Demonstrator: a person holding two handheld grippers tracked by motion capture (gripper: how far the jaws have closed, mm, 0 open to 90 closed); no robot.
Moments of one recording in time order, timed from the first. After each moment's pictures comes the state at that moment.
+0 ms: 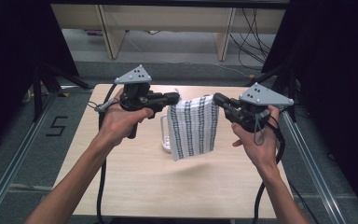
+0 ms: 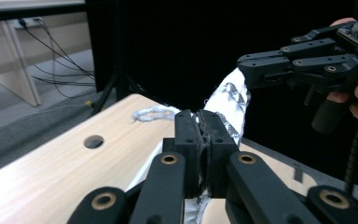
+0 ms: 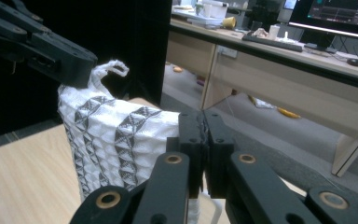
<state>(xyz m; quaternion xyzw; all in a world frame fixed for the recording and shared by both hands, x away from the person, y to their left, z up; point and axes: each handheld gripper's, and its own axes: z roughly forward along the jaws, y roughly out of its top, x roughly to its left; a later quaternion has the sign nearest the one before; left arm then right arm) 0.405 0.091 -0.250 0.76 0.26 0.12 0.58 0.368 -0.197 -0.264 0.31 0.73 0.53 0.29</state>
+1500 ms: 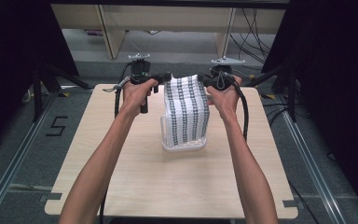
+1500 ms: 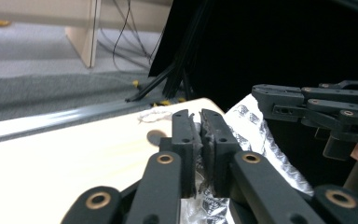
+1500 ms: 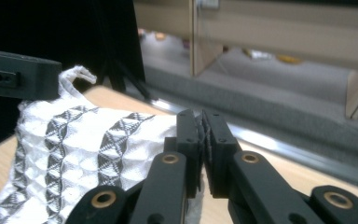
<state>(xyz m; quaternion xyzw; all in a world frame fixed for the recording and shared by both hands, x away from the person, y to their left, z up) 0.541 0.096 -0.315 0.68 0.45 0.11 0.57 0.540 -0.164 -0.316 0.42 0.73 0.49 0.24</state>
